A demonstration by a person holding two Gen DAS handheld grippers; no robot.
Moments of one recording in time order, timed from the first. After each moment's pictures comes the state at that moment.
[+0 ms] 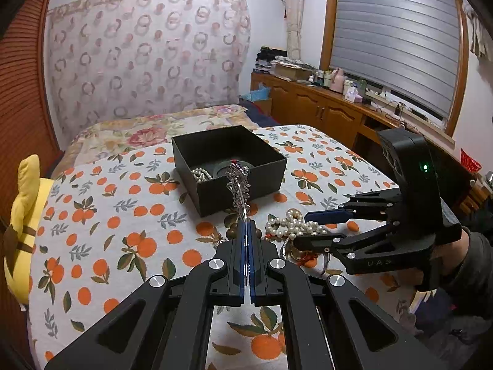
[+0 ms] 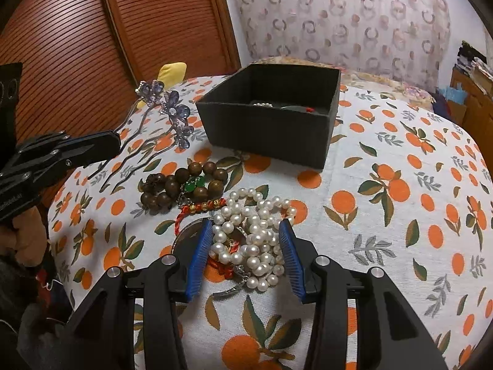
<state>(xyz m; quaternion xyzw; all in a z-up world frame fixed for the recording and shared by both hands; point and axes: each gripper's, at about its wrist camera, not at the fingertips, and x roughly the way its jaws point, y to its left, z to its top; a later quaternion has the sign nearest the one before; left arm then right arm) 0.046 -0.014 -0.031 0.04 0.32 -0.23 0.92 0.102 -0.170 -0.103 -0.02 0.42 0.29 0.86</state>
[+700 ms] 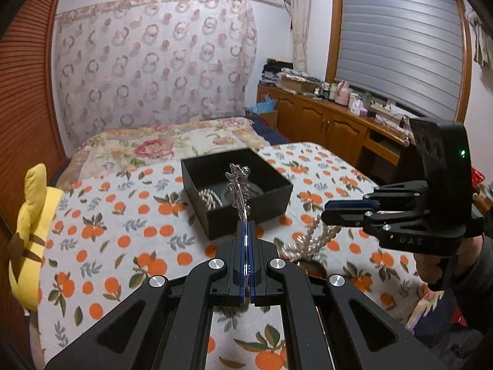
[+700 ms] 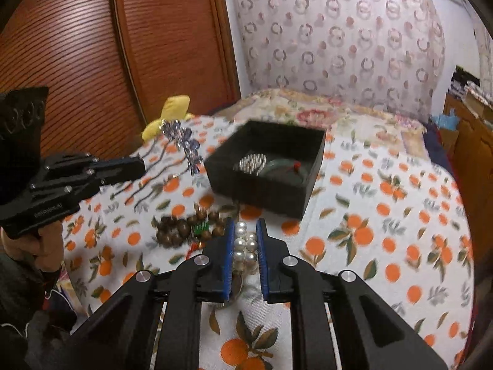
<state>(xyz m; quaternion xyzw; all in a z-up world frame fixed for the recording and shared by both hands) 0.052 -0.013 -0.010 0.03 0.29 -0.22 0.93 0.093 -0.188 -0.041 -0.03 0.34 0.29 0.89</state>
